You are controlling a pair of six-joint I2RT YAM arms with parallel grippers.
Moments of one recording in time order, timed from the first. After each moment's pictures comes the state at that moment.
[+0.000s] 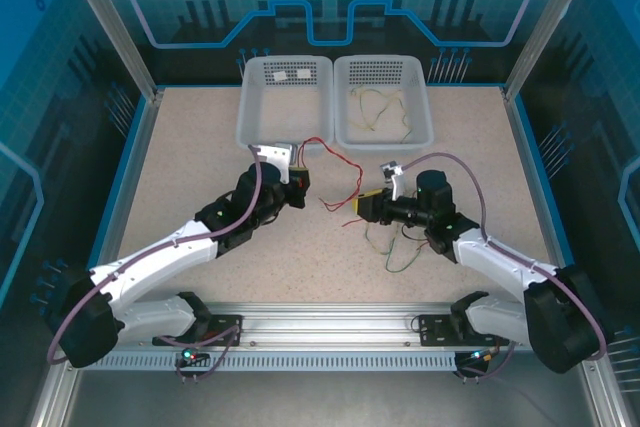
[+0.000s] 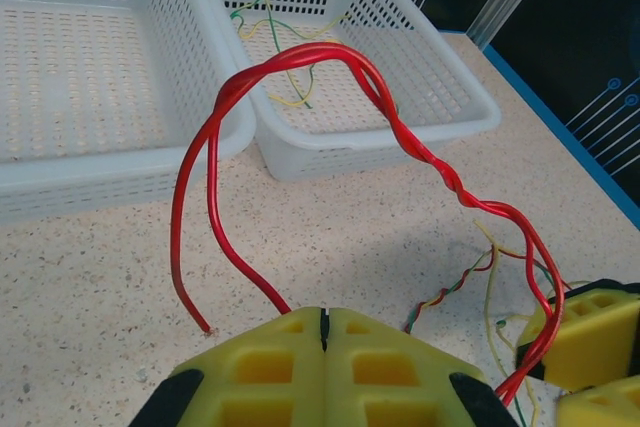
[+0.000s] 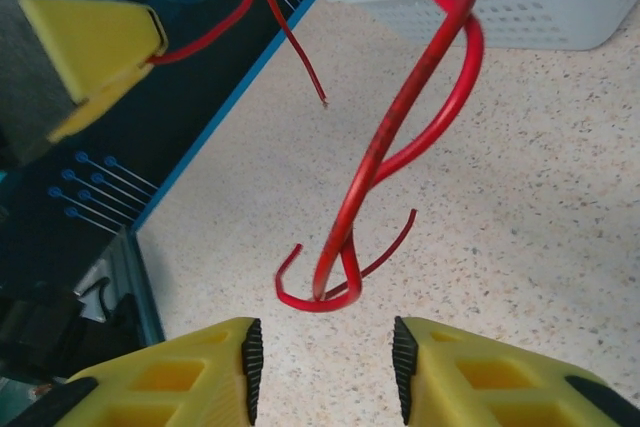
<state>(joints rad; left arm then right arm) -0.71 1.15 0.79 -0.03 -0.19 -0.46 0.44 1.17 0.49 0.28 -0.62 0.46</state>
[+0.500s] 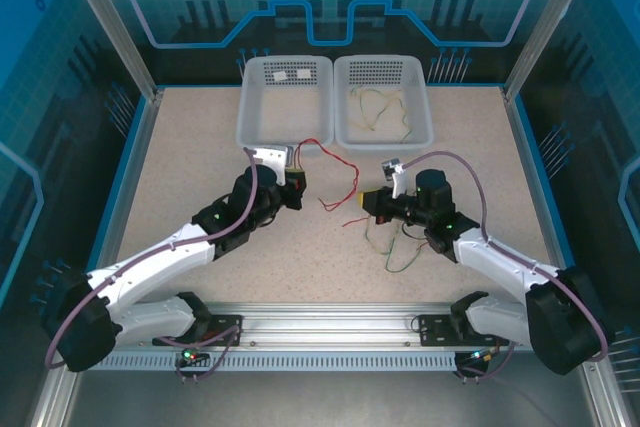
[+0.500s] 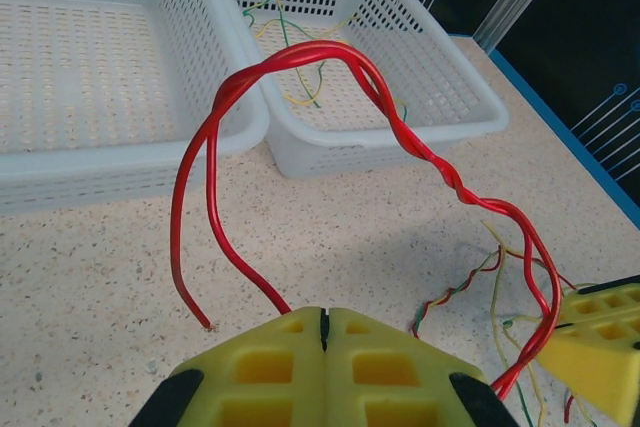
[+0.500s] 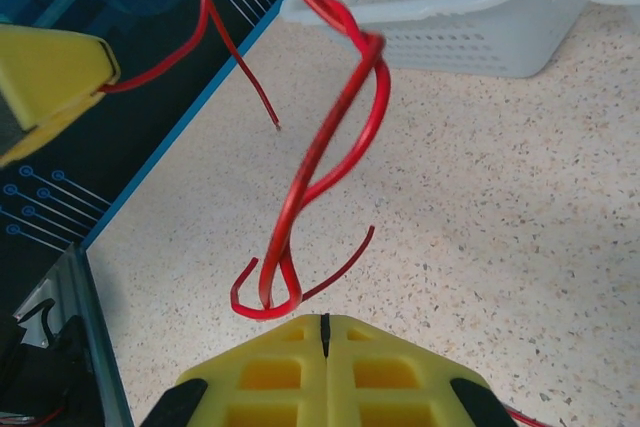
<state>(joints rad) -0.70 1.13 0.75 -0.02 -0.19 -0.47 0.44 1.14 0.50 0.25 -0.52 0.42</state>
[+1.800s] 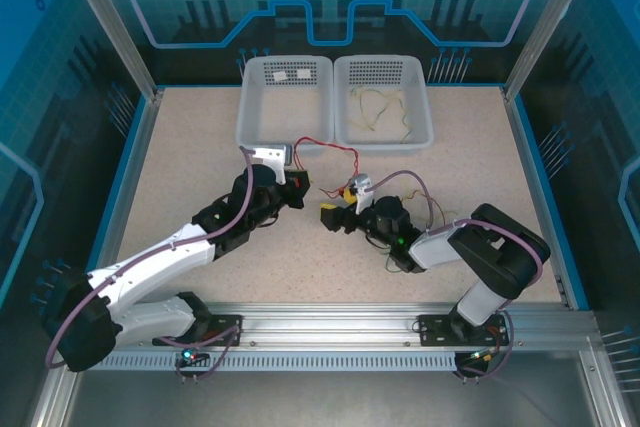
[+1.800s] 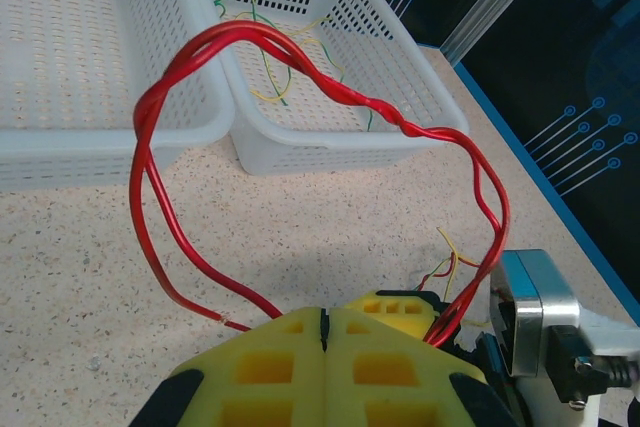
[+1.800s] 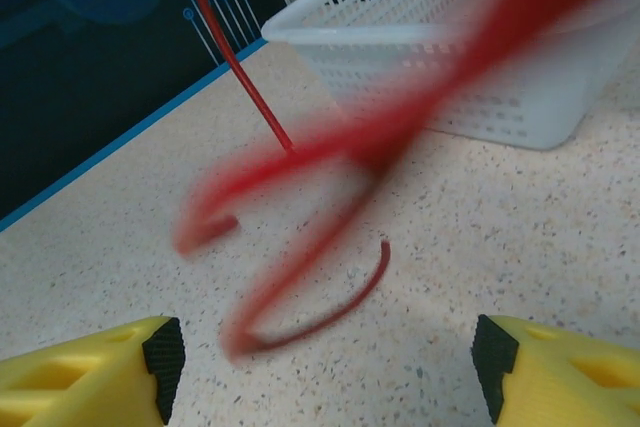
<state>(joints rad) -0.70 1.13 0.75 0.01 -0.14 -0.56 0.74 1.63 0.42 1.00 -0.08 0.33</state>
